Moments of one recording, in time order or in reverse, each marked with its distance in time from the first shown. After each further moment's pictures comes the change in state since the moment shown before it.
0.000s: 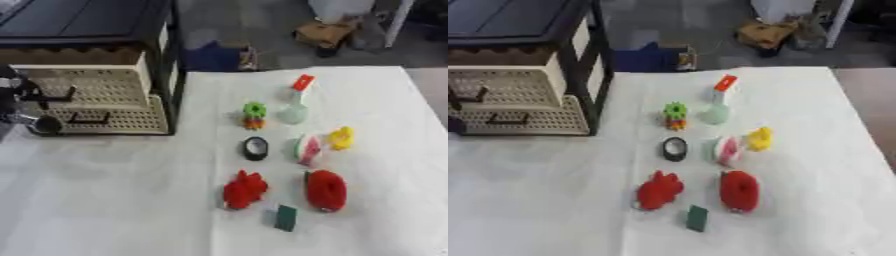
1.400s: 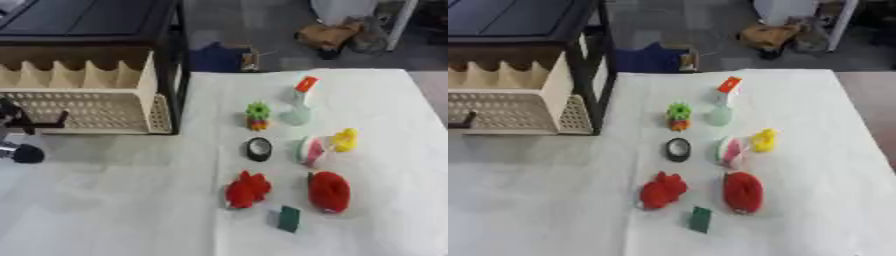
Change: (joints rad) left arm 0.218 0.155 0.001 -0.327 0.165 0.130 0.025; right arm -0.001 0.009 -0.003 0.000 0.000 -0.001 -0.007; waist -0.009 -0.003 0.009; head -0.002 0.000
